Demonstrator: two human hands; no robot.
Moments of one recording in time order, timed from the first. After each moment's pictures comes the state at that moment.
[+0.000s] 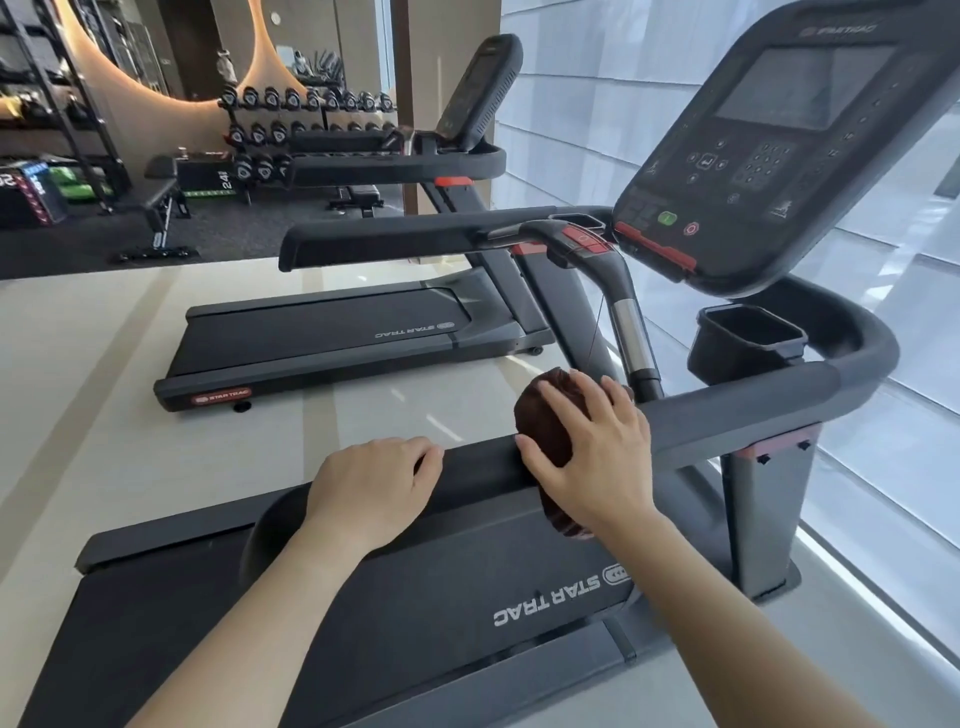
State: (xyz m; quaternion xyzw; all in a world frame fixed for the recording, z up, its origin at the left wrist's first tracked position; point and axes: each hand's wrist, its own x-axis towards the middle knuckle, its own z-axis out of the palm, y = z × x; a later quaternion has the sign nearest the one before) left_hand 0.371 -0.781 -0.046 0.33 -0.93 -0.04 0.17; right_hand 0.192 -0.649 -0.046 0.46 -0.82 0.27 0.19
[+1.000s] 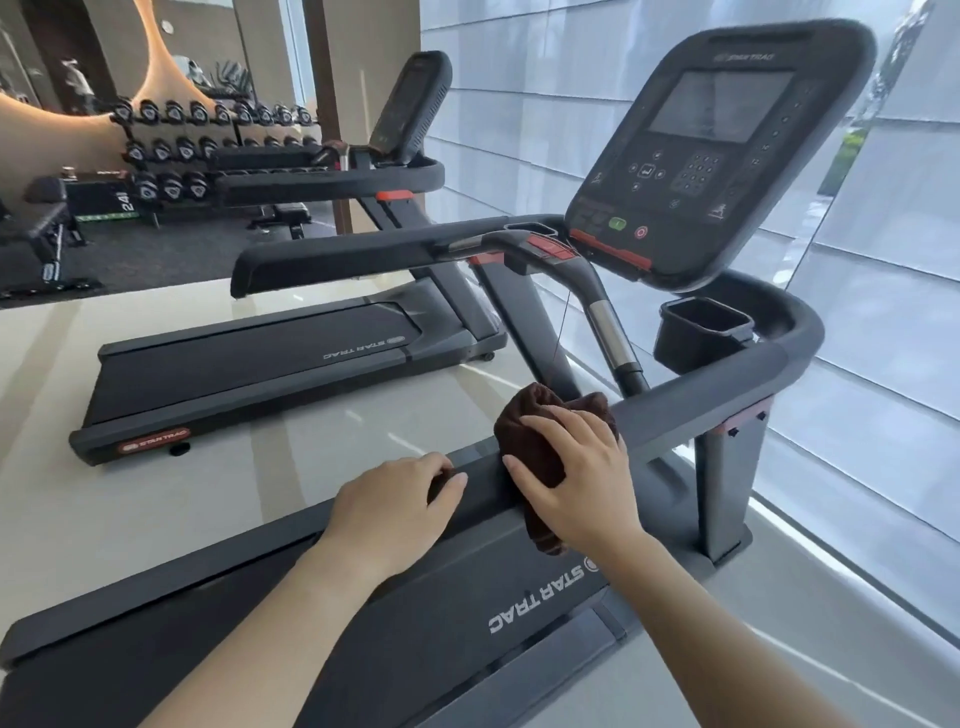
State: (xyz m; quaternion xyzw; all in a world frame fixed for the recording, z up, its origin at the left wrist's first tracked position) left_hand 0.391 -0.806 -0.047 0.25 -0.94 -0.14 0.15; right_hand 0.243 -0.663 -0.056 0.42 -0.82 0.34 0.19
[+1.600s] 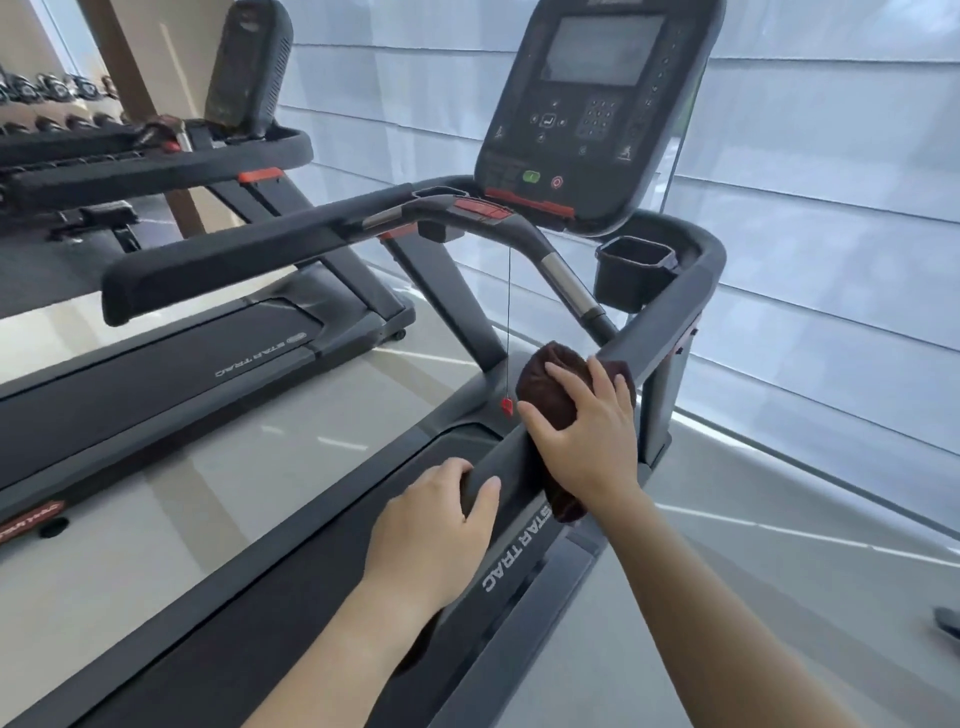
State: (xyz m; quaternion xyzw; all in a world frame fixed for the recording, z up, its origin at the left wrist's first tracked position) left_hand 0.419 -0.842 -0.062 0.14 -0.94 -0.29 0.12; right_hand 0.295 -0.712 -0.055 0.13 -0.90 0.40 0.14
